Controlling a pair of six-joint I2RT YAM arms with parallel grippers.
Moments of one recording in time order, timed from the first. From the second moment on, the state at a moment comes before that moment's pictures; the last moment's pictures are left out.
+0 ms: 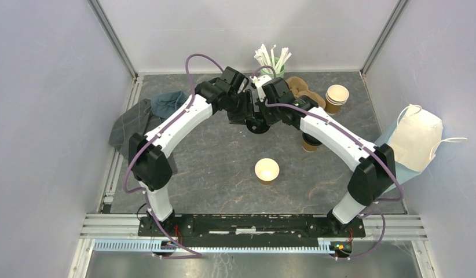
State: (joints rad) left arm -0.61 1.82 1.77 -0.87 0.18 -0.69; right arm 0.64 1.65 1.50 -0.65 0.16 0.00
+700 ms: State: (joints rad) left arm -0.66 1.84 1.80 -0.94 0.06 -0.71; right arm 0.64 1.58 1.46 -0.65 0.13 0.00
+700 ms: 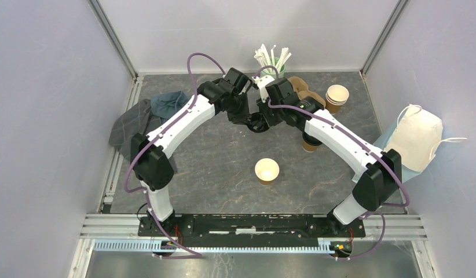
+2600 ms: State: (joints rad) left arm -0.56 1.26 1.00 0.45 0.75 -1.71; right arm 0.47 1.12 1.03 0.43 -0.72 1.03
